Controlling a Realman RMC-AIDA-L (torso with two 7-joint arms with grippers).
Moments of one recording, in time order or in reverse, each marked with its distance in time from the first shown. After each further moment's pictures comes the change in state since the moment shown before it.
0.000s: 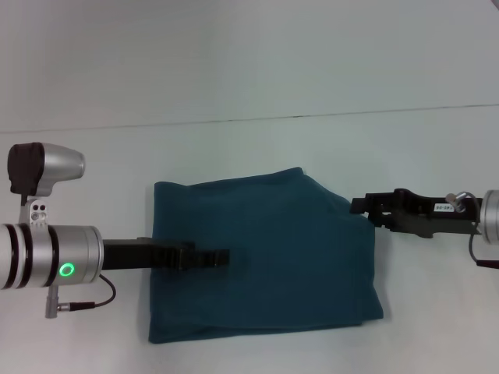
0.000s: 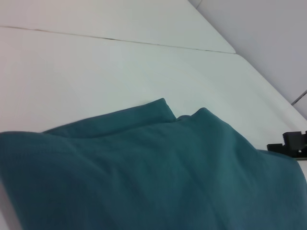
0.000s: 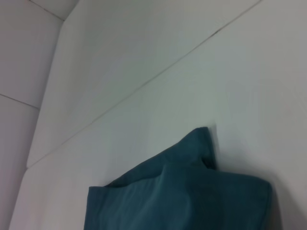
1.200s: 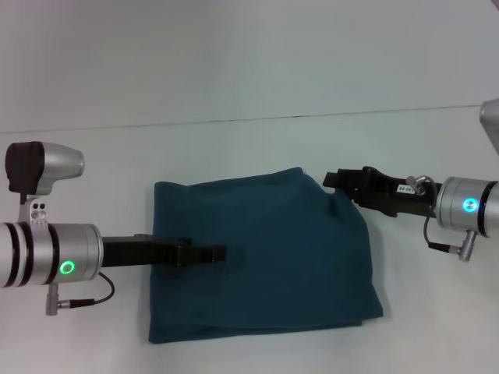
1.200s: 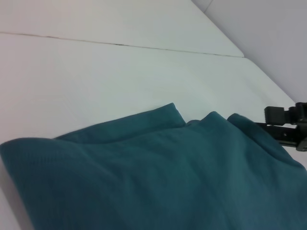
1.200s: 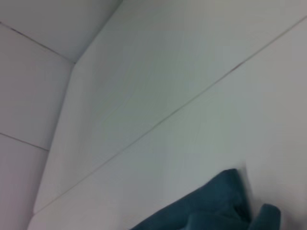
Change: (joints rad) left arm 0.000 -0.002 0.000 0.000 -0.001 -0.031 0.006; right arm 0.062 0.060 0.005 0.096 0.147 0.188 -0.113
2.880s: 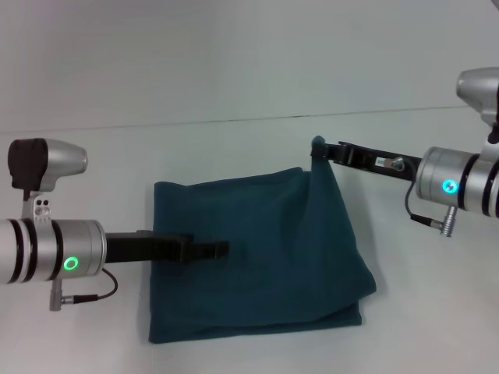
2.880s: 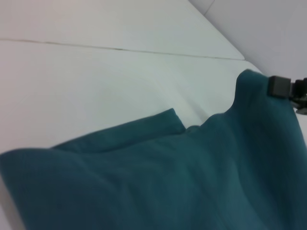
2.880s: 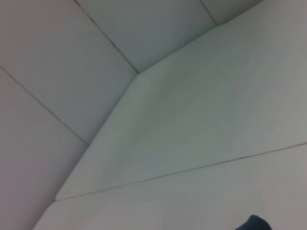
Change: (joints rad) left arm -0.009 -0.002 0.003 -0.004 -0.006 -0.014 0.001; right arm 0.037 0.028 0.001 -0.029 0.114 -0.011 -0.377
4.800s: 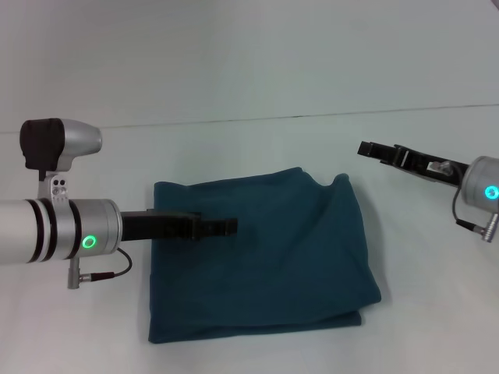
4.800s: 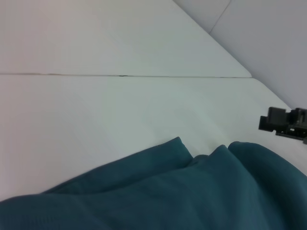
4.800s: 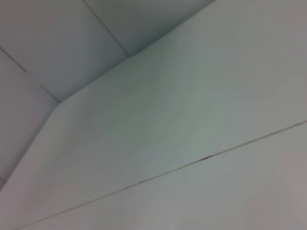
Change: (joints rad) left arm -0.057 -0.003 0.000 -0.040 -0.028 -0.088 0.008; right arm -0.061 -0.027 0.041 -0.004 -0.011 0.148 0.022
